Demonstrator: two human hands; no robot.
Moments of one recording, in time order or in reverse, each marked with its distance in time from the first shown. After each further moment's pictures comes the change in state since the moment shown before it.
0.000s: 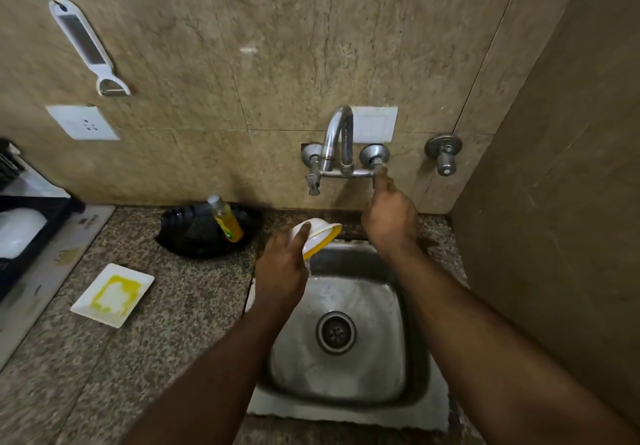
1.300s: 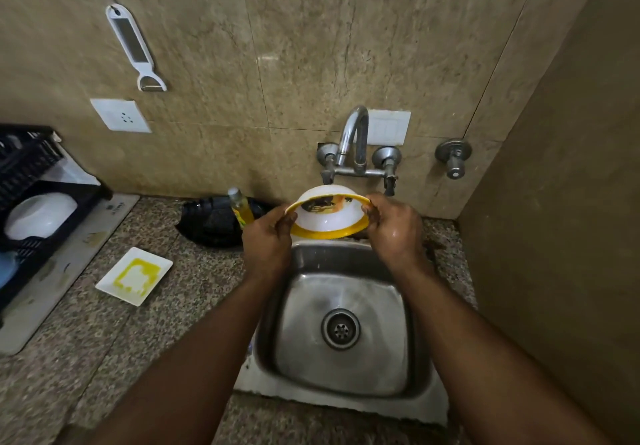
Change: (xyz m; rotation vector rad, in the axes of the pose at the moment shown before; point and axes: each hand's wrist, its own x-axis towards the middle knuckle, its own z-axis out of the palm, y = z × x) left_hand 0.010 -0.008 -0.061 -0.669 0.243 -0.308; right_hand -0.044 0.002 -0.009 0.270 0.221 -0.292
